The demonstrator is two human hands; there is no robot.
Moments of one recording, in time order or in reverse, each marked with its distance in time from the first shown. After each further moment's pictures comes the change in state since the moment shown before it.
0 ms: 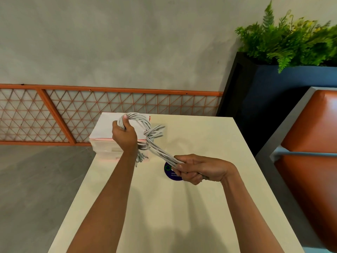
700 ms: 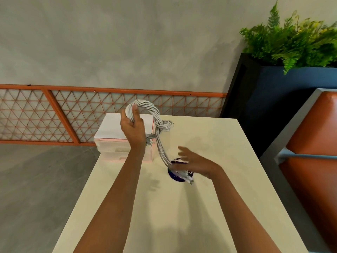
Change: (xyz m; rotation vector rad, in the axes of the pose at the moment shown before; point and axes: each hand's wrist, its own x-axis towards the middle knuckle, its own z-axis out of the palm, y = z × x) left_hand -0.001 0.027 0.007 -0.304 -0.204 0.041; right_hand 0.053 0.048 -0.023 -0.192 0.505 0.174
